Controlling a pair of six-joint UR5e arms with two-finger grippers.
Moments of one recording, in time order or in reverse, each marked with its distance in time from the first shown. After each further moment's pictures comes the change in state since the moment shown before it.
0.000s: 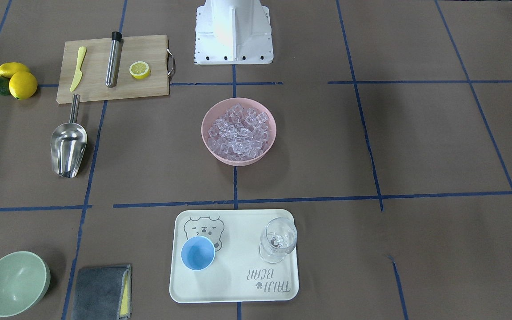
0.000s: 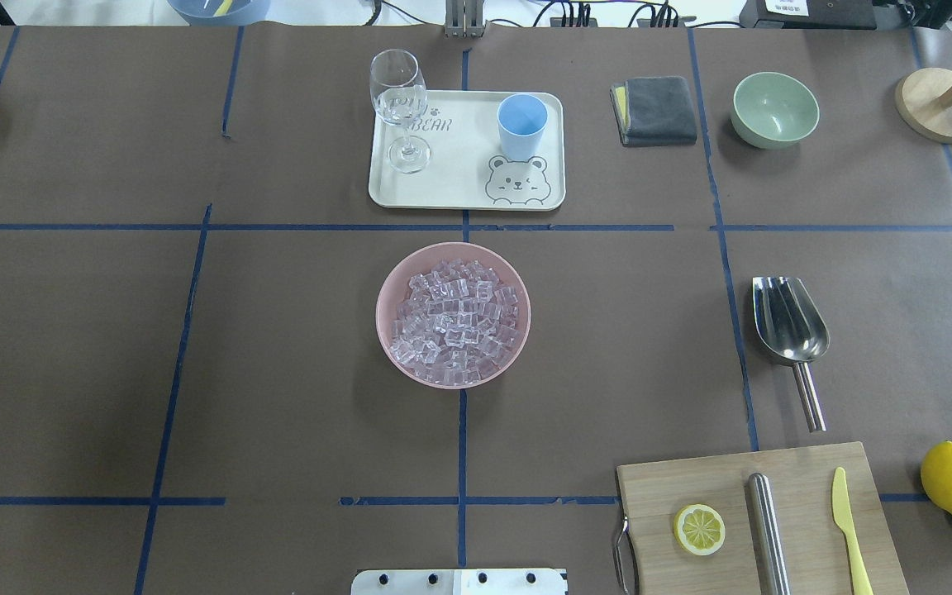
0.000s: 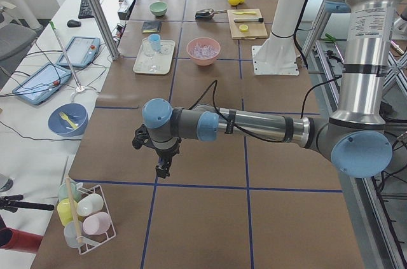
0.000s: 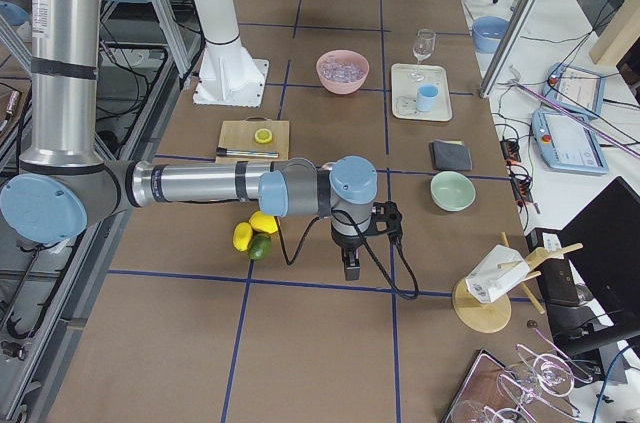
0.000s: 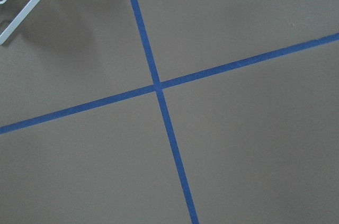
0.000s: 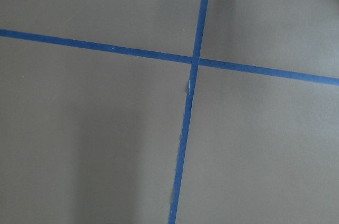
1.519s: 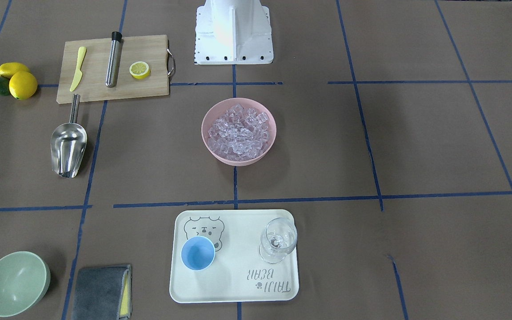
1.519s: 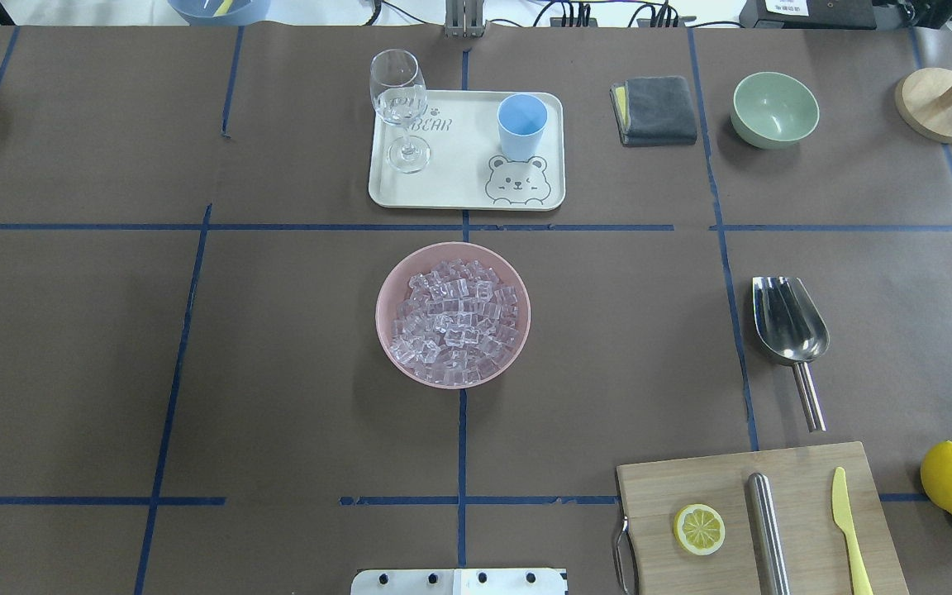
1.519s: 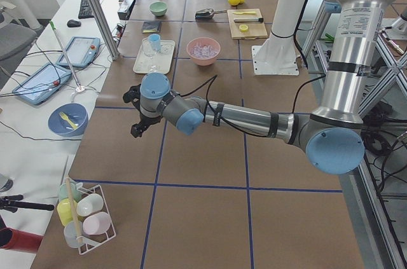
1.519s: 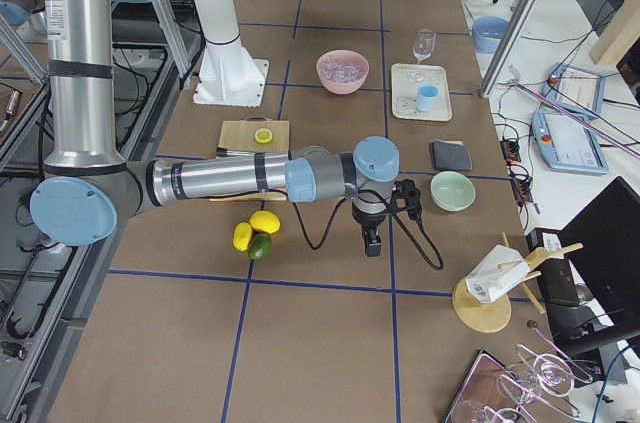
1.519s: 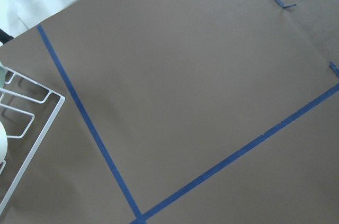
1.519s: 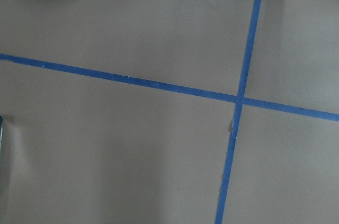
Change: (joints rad) left arm 0.146 -0.091 0.052 -0.610 -0.026 -0.049; right arm -0.074 0.090 -0.023 0.024 0.037 0.089
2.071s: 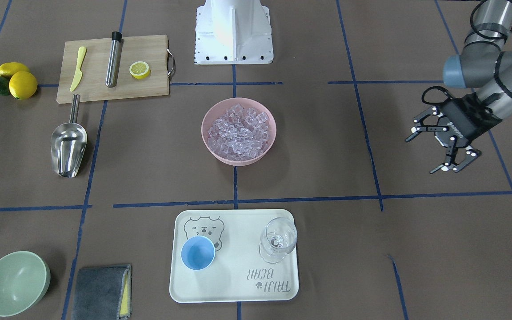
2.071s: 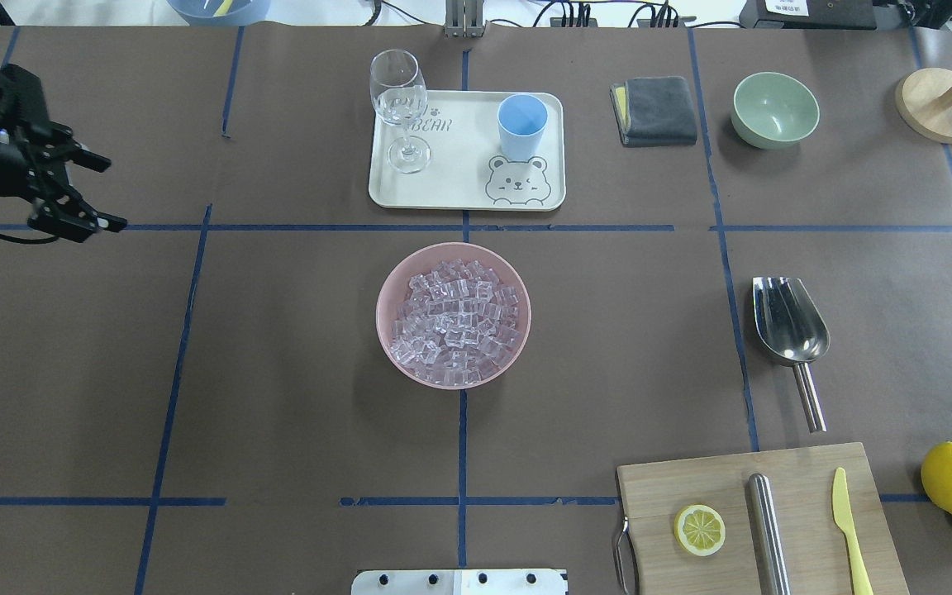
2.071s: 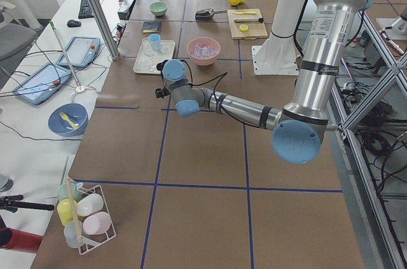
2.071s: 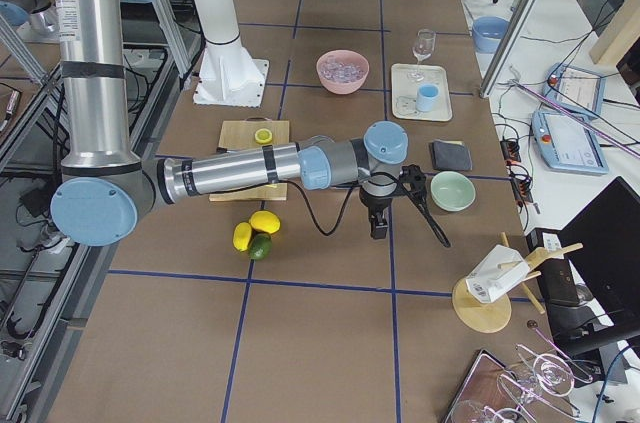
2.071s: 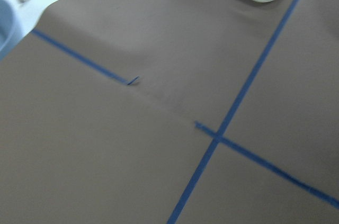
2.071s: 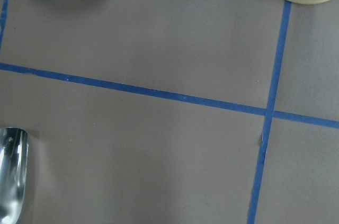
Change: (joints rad) left arm 0.342 -0.090 0.014 -0.303 0.012 -0.056; right arm -0.066 0.037 0.009 0.005 -0.001 0.075
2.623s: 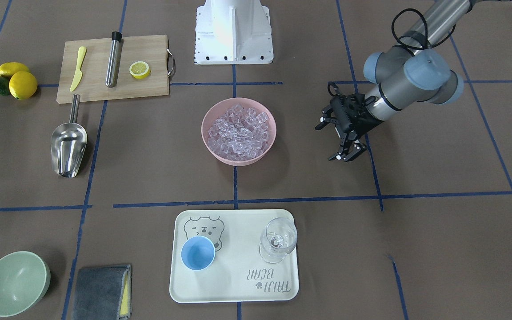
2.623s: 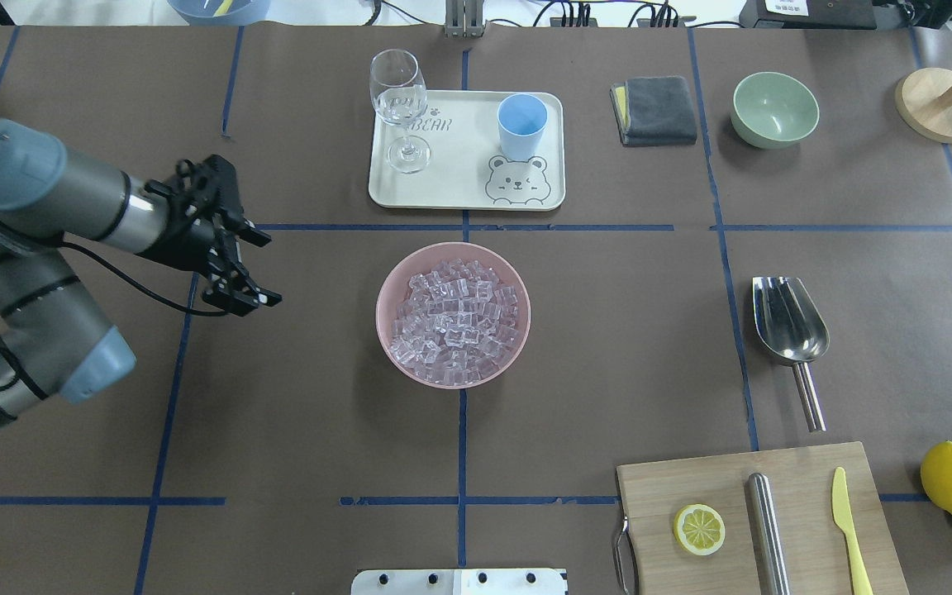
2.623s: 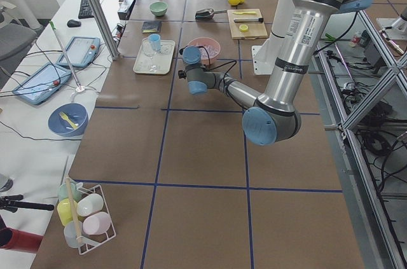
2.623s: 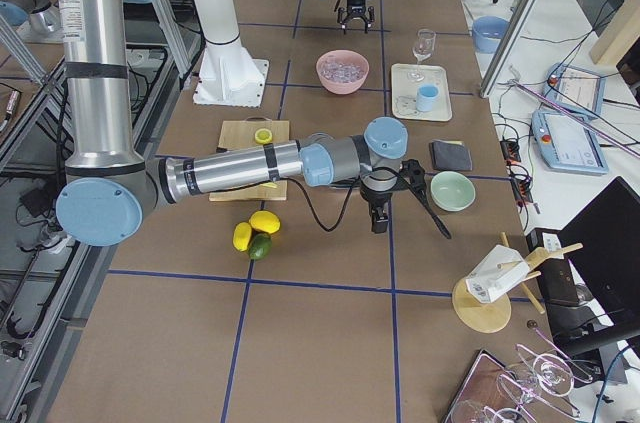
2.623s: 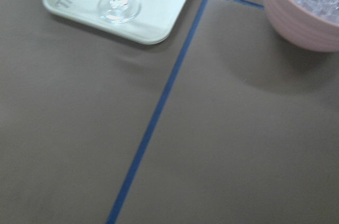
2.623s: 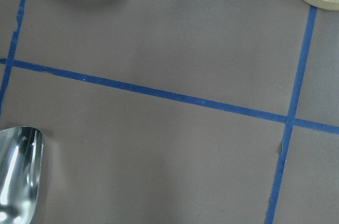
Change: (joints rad) left arm 0.330 -0.141 0.033 -0.041 0.215 -0.102; right arm -0.018 0.002 0.007 0.013 0.000 0.005
